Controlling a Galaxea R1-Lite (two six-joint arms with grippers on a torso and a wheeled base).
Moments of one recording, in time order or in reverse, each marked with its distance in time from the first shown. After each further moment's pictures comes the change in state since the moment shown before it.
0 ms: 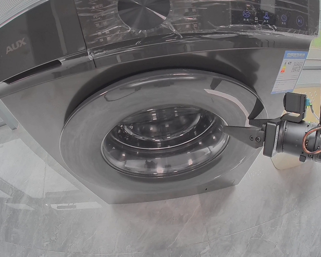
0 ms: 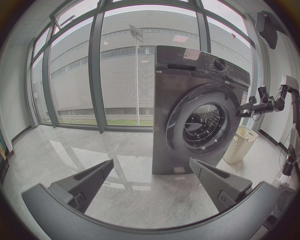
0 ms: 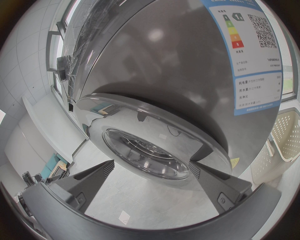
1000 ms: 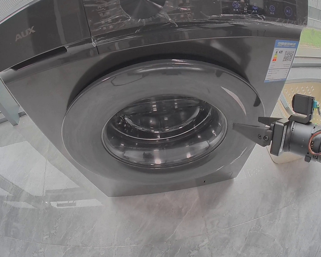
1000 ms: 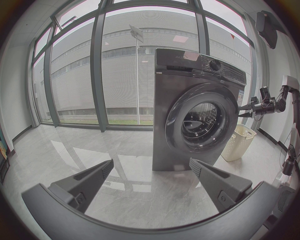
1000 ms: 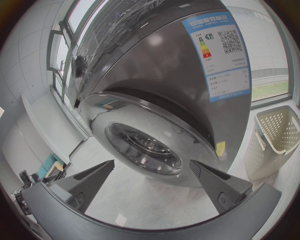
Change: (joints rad) left arm 0.000 -0.001 0.000 0.000 0.003 0.003; right arm 0.010 -0.025 0.058 -0.014 -0.010 0.001
